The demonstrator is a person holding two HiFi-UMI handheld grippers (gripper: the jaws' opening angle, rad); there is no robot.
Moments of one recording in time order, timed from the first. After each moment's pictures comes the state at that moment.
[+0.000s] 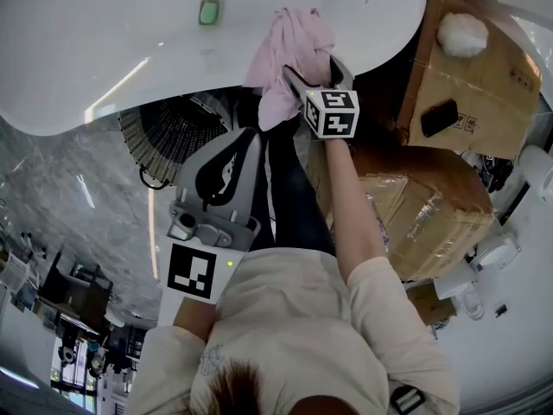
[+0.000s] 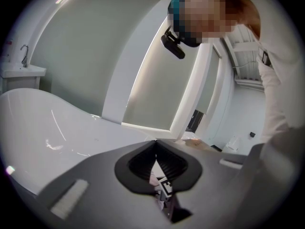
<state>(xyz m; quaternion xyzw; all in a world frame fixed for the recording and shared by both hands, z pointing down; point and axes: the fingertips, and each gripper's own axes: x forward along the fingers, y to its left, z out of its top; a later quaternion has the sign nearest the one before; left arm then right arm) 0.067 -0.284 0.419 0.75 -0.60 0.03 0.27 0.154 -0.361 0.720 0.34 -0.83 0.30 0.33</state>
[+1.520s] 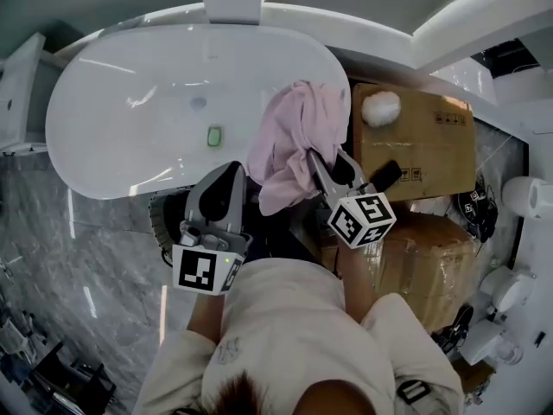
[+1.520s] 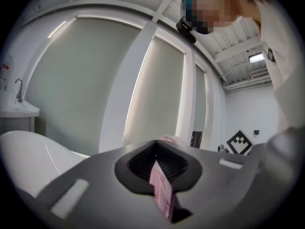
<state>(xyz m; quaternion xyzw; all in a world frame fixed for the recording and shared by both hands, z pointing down) 0.056 -0.292 0.250 0.78 -0.62 -0.02 0.07 0.195 -0.367 0.339 0.37 -0.89 0.25 0.07</state>
